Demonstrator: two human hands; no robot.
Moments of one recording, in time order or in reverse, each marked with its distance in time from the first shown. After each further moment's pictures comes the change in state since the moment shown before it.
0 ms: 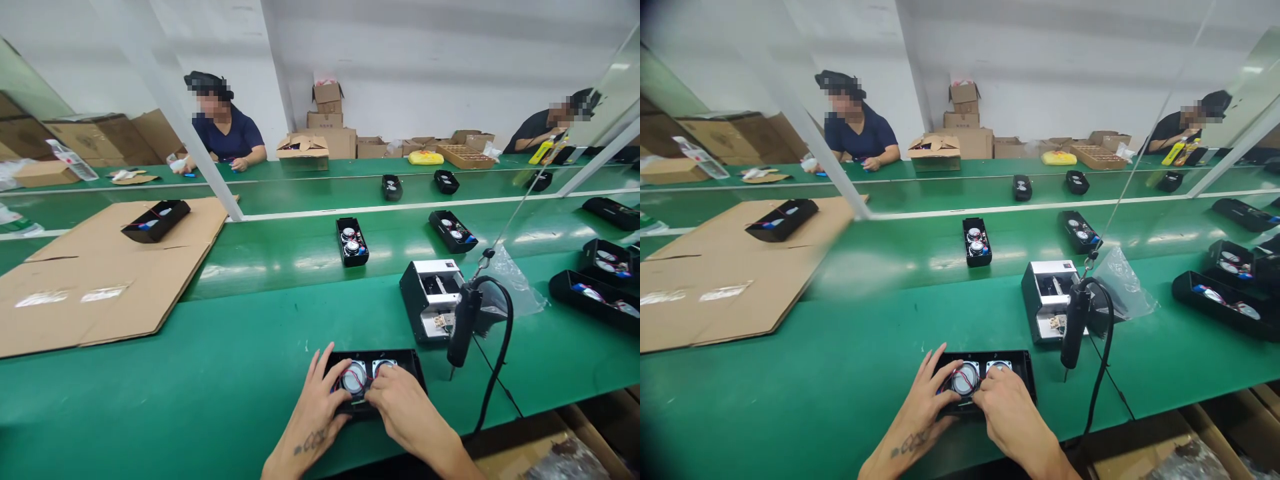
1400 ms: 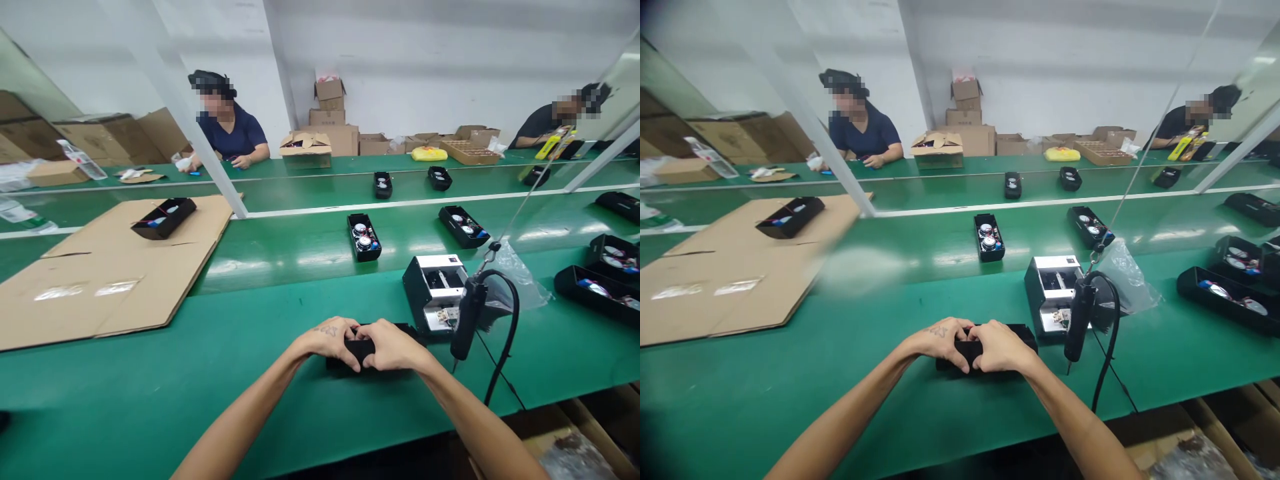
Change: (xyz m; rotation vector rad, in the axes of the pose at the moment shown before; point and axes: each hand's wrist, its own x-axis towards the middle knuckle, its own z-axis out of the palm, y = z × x) left_hand 0.125 -0.055 -0.044 -0.436 -0.592 -0.126; right_hand 0.077 0.029 -0.061 0.273 -0.253 0.147
